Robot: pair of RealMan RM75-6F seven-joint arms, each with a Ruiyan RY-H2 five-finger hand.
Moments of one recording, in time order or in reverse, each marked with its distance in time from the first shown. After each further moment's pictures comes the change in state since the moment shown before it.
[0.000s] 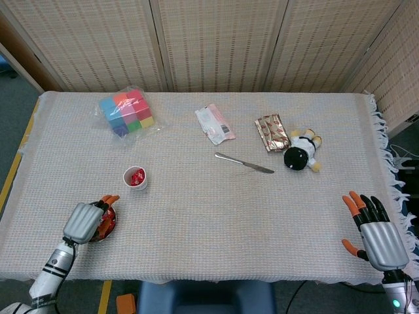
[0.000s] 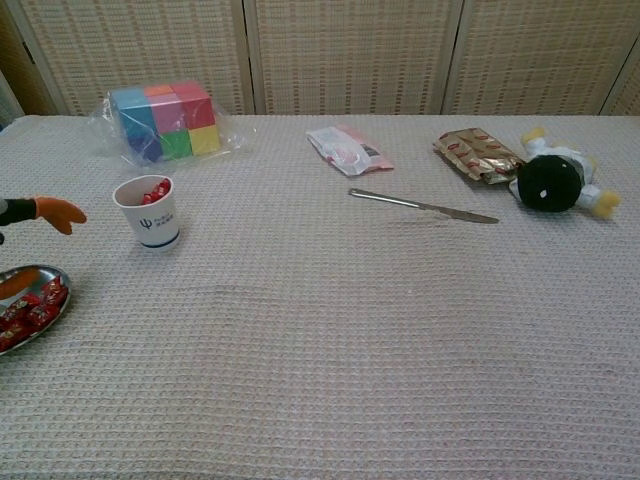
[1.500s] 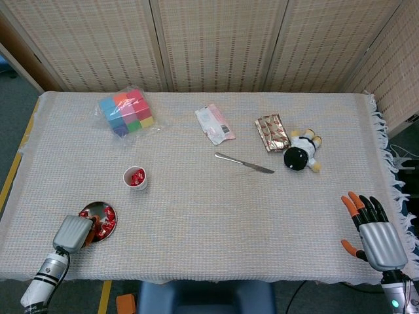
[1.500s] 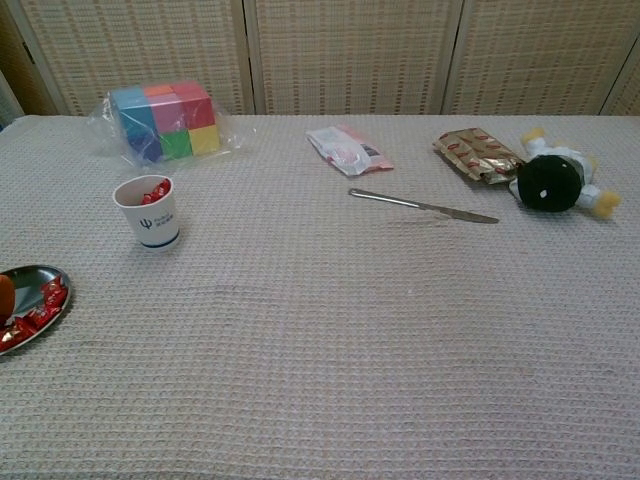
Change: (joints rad) left arm 0.072 -0.057 -0.002 0.165 -0.019 -0.095 0.094; right arm 0.000 -0.003 0.000 -0.002 0.003 -0.005 -0.013
